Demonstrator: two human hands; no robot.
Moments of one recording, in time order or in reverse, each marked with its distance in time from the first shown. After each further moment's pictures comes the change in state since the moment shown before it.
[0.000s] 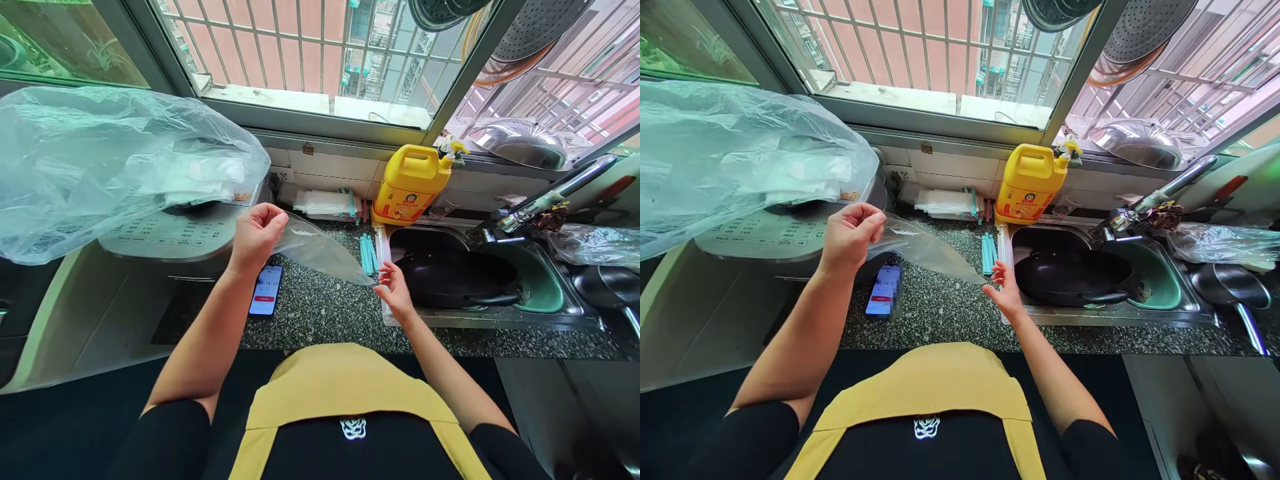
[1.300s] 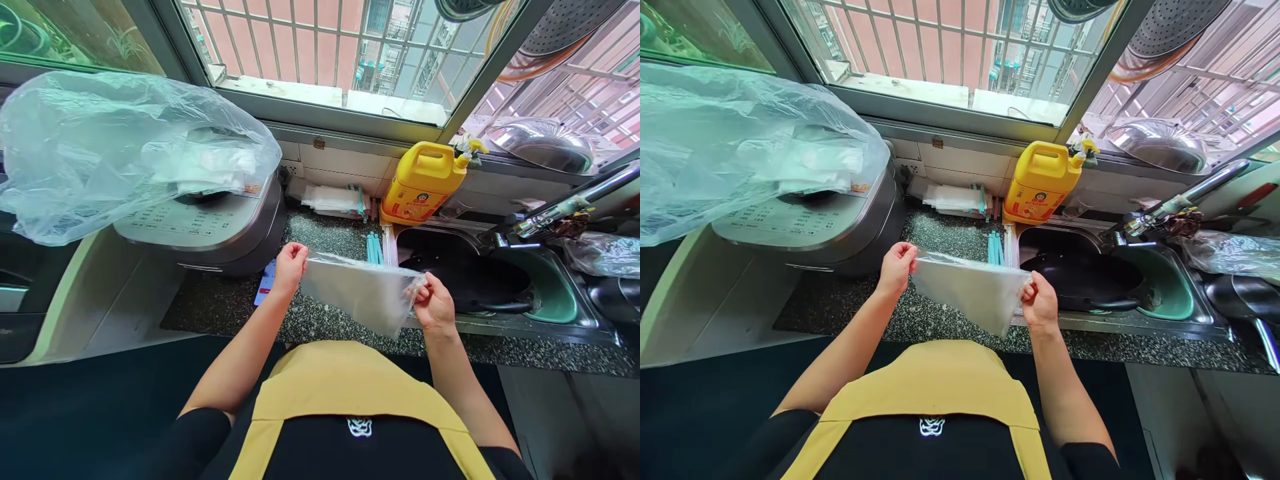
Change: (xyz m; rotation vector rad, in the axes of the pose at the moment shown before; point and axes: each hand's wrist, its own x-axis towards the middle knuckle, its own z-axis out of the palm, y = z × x) left_hand -0.054 -0.078 0.036 -0.292 0.184 -0.478; right_hand -0.002 -0.052 -0.030 0.459 0.151 0.271
